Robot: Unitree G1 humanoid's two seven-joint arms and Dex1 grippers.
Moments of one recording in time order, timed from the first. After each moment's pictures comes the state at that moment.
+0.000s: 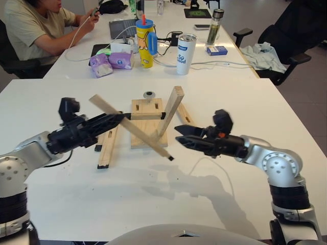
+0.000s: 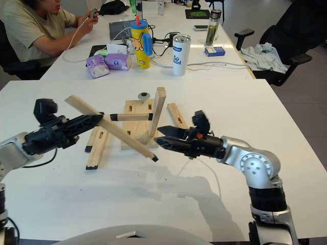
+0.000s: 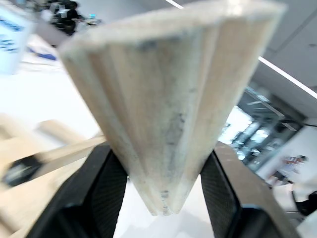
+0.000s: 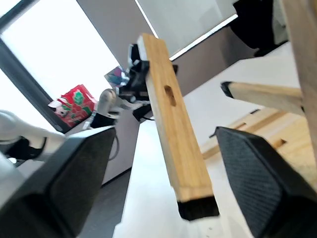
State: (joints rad) left arm -0.08 0.79 0.39 -0.23 -1.35 0.97 -0.73; right arm -0.20 -0.49 0.01 -0.30 1.00 0.89 0.87
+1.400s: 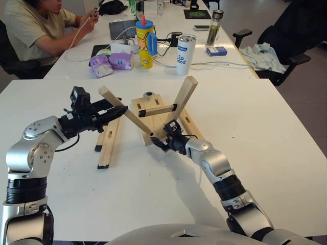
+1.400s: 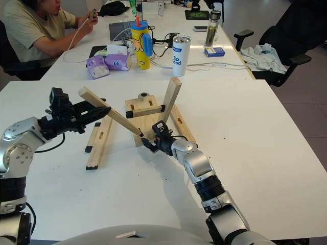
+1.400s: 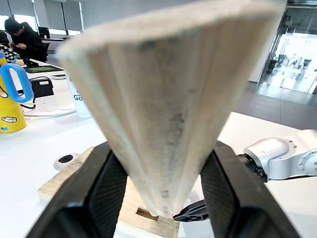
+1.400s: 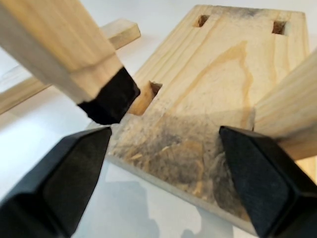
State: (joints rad) left arm -0.27 0.67 0.17 -0.13 -0.70 0.51 -0.96; right arm -0.33 -0.14 0.34 0.09 0.19 0.62 0.40
